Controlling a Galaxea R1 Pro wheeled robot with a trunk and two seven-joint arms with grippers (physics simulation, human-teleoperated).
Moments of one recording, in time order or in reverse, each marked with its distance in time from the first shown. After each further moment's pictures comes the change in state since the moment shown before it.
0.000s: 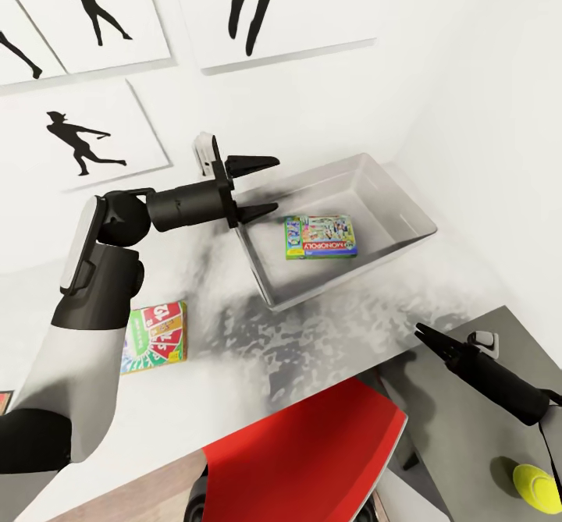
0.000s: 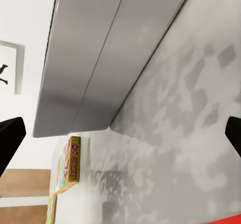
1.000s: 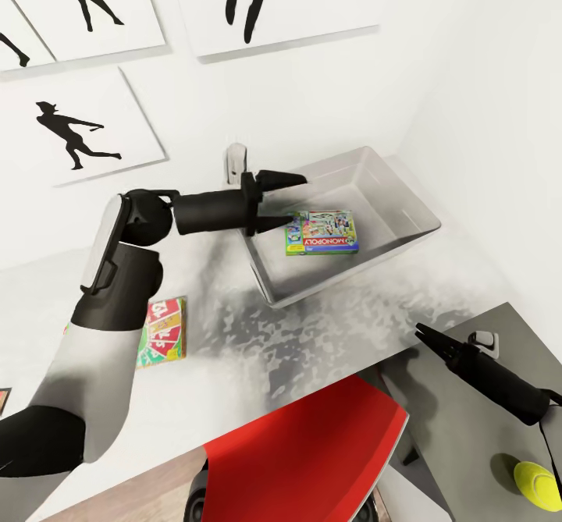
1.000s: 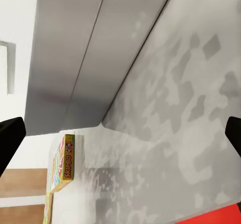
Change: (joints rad) left arm -0.009 -0.059 -0.056 -0.001 -0.059 -0.003 0.102; right arm 0.000 -0.002 0.000 0.000 0.001 0.001 -0.006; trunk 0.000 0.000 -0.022
